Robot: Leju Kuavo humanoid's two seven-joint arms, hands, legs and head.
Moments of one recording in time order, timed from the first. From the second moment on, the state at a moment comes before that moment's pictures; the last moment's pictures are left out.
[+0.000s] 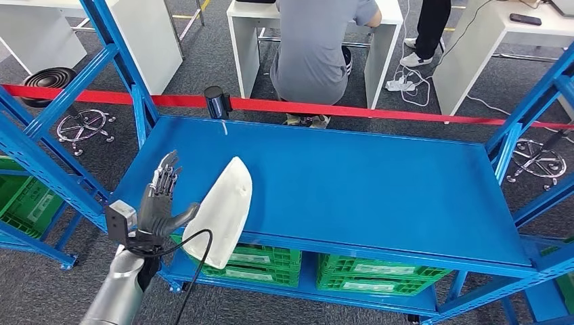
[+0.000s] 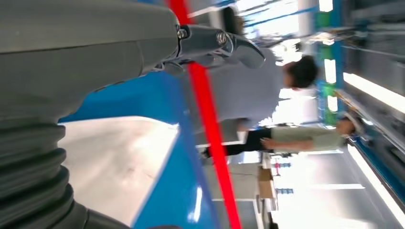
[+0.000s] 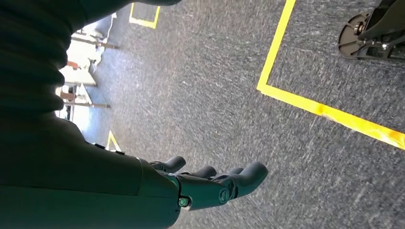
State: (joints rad) left arm -0.27 -0.04 -0.02 -0.97 -0.04 -0.17 -0.70; right arm -0.12 -0.02 1.52 -0.13 -1.08 -0.27 0.15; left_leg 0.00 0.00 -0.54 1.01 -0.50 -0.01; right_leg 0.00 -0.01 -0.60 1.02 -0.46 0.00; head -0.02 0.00
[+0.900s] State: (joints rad) left arm 0.09 -0.03 -0.18 -1.58 -0.37 -0.17 -0.58; right arm -0.12 -0.02 1.52 -0.13 -1.11 -0.26 0.17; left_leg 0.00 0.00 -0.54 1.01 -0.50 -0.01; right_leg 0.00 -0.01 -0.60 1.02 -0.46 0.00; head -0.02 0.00
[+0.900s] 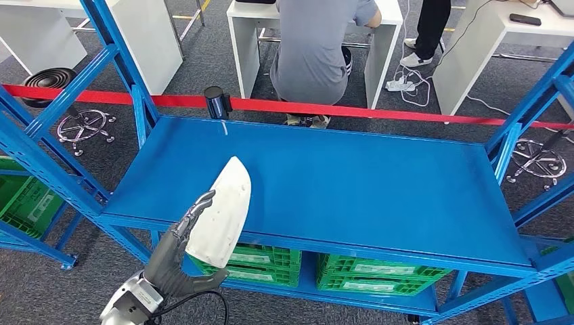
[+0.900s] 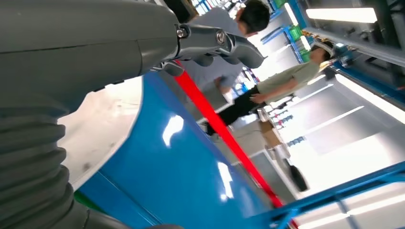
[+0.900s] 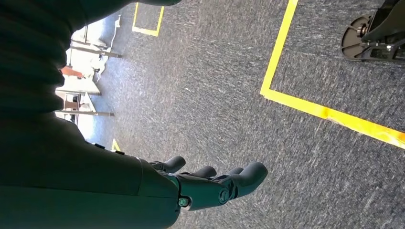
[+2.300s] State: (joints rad) left arm 0.04 0.01 -0.26 -1.32 -0.89 0.18 -0.41; right arm -0.12 -0.02 1.52 -0.13 -1.17 -0.28 0.15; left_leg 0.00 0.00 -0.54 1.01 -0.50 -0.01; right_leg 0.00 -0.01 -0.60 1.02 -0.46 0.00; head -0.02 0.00
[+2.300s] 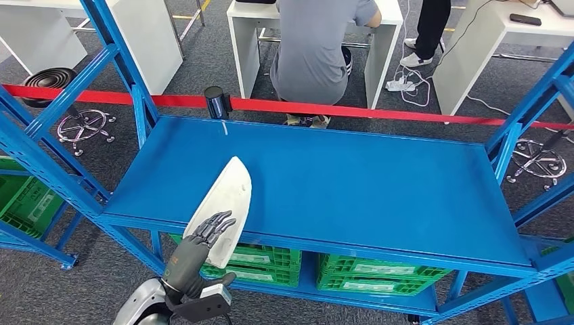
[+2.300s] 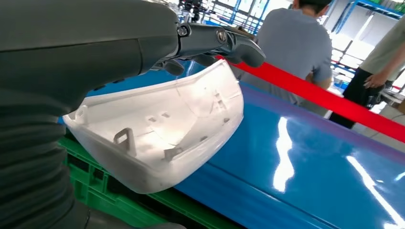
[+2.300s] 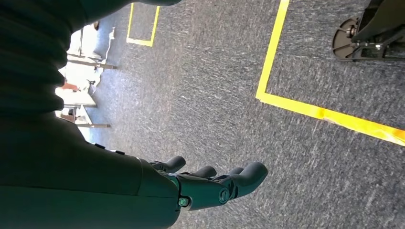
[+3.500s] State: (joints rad) left arm -0.07 0.00 -0.26 -1.11 -0.92 0.37 -0.47; right arm -0.12 -0.02 1.52 -0.13 -1.20 -0.28 0.15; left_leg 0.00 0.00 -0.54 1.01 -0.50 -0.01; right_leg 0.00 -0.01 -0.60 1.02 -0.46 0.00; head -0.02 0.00
